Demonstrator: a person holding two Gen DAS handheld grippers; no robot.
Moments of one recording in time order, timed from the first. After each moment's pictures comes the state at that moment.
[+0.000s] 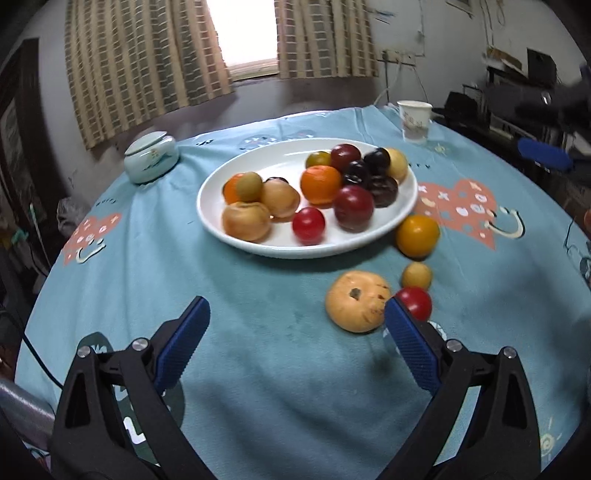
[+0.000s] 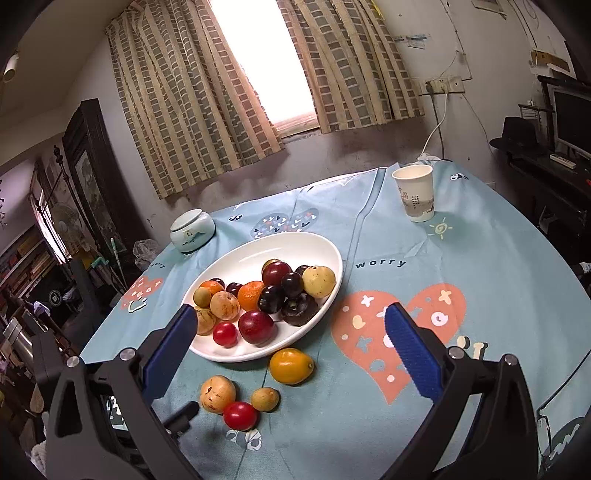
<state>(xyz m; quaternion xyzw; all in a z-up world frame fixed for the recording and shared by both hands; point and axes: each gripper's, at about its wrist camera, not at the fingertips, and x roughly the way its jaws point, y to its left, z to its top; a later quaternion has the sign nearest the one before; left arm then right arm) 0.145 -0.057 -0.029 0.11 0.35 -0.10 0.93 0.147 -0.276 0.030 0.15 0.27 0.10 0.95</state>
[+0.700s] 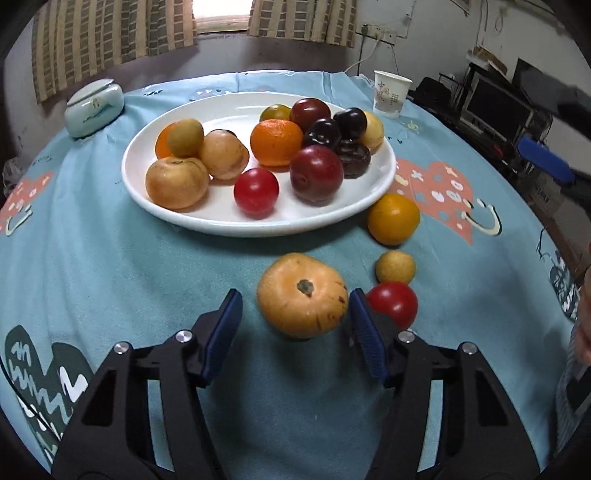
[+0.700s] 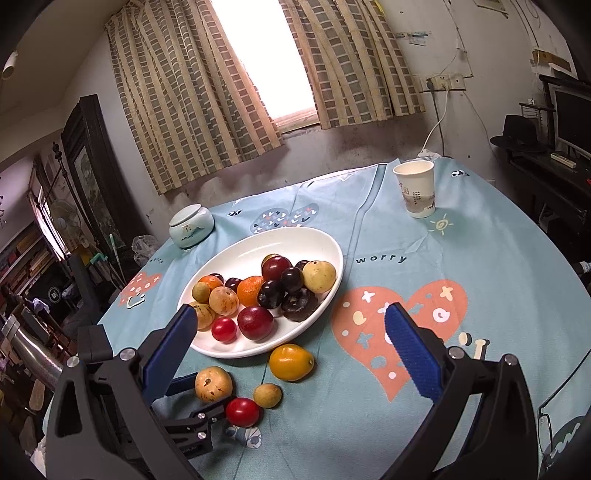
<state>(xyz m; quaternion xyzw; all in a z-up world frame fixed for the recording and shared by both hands) 0.183 -0.058 -0.058 0.03 0.43 -0.19 0.88 0.149 -0.275 0.027 0.14 0.28 0.10 0.94</state>
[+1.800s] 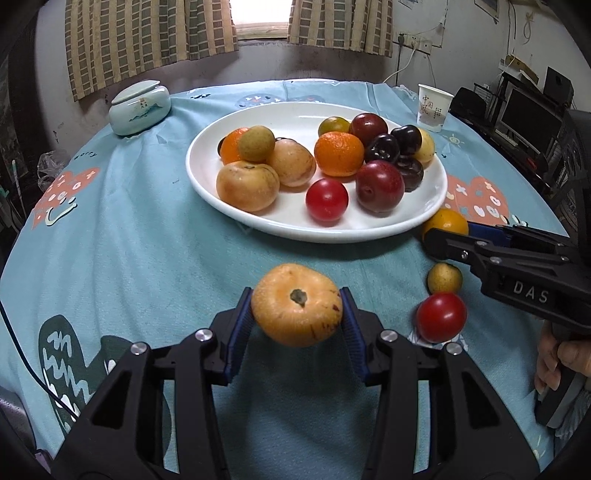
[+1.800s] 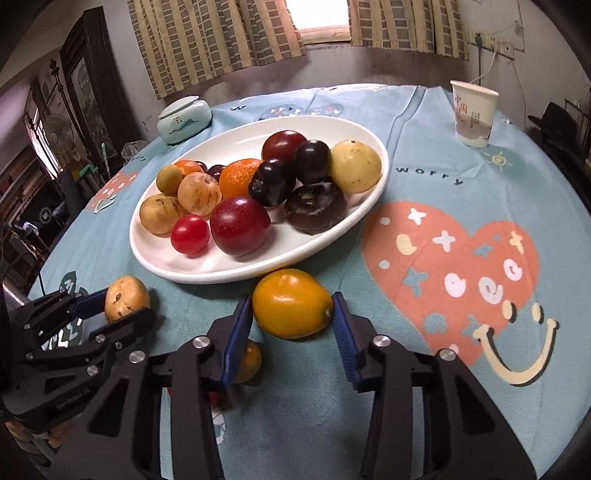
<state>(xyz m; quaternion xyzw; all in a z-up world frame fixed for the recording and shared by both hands) 0.183 -0.034 -0.052 0.04 0.42 -0.11 0.90 0.201 -0.226 -0.056 0.06 0.42 0.14 0.89</state>
